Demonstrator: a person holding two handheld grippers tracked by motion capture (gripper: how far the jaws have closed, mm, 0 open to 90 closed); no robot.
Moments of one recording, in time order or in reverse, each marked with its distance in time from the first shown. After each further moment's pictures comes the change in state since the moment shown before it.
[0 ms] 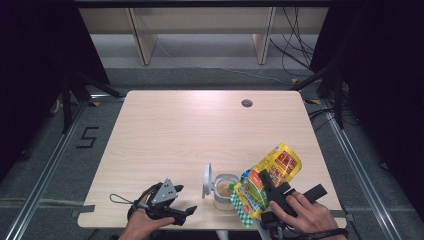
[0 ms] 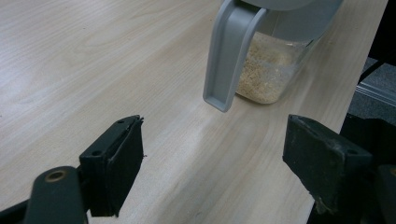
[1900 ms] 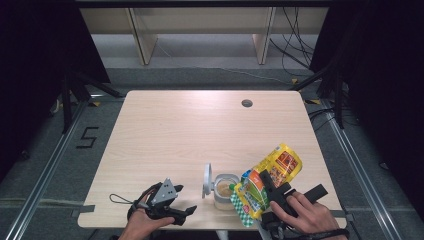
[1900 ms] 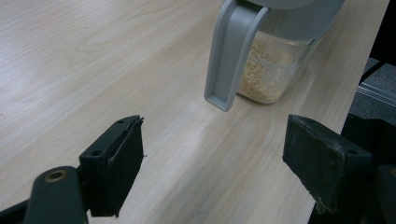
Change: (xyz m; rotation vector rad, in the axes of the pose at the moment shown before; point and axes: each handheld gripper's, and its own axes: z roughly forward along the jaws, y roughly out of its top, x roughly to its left) left arm 0.001 -0.001 0.000 0.003 0.005 0.004; right arm 0.000 -0.001 -0.001 -0.004 0.010 0.002
